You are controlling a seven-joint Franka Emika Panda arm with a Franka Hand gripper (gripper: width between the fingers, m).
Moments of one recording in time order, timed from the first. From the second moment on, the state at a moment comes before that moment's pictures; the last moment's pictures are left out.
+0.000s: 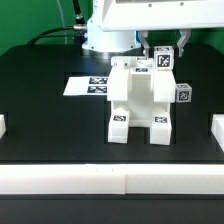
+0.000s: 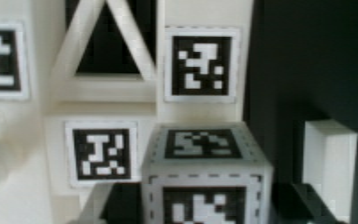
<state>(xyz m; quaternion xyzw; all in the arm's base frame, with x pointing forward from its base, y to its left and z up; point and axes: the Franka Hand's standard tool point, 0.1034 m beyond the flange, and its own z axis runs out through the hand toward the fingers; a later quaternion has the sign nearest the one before) 0.526 0.054 0.119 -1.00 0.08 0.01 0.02</state>
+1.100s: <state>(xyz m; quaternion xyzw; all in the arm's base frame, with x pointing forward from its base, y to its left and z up) 0.527 0.054 0.119 -0.92 0.39 0.03 0.03</state>
